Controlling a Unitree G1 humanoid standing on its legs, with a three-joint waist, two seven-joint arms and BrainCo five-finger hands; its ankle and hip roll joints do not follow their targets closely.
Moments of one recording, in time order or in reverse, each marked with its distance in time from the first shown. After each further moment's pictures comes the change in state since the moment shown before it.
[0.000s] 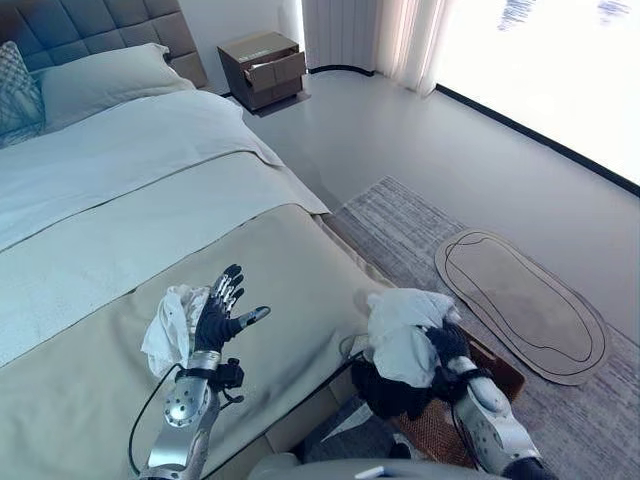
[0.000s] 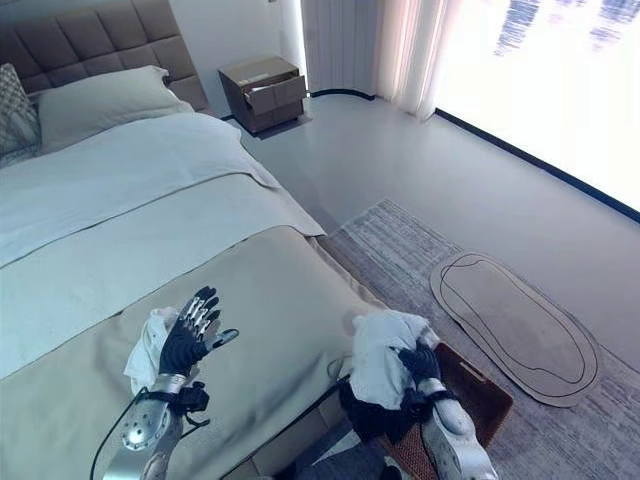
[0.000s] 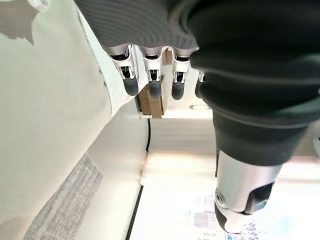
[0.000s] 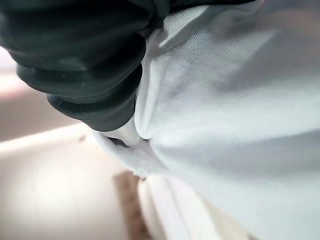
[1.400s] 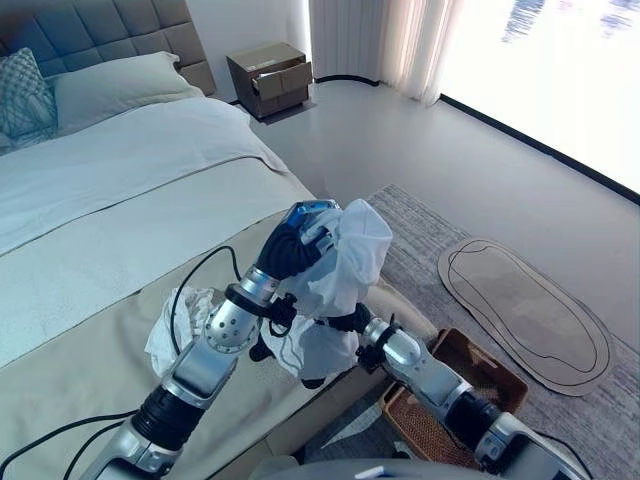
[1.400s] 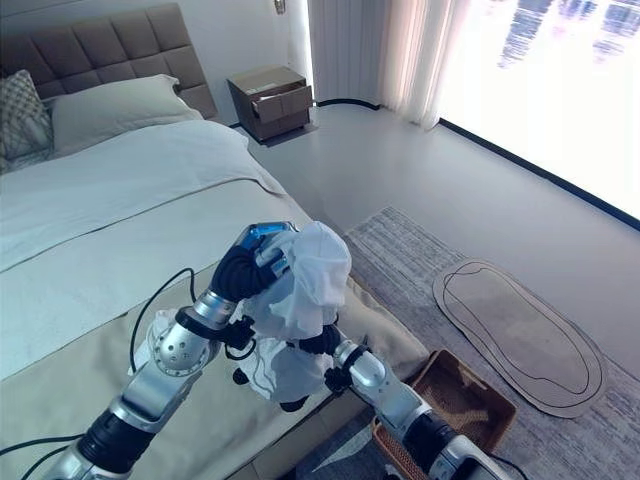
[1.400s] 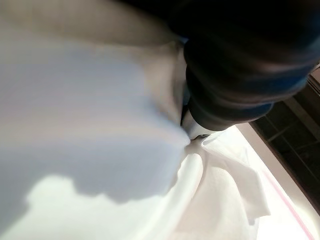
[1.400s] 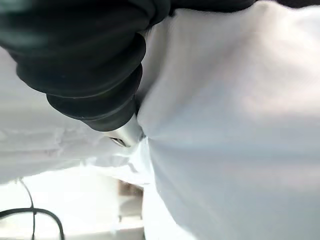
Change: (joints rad) left arm -0.403 0.197 -0.273 -0.372 0.235 0.021 0.011; right arm -0.246 0.055 0.334 0.090 -0.318 0.034 0.046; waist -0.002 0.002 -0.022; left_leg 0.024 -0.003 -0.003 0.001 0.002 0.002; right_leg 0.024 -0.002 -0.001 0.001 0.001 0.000
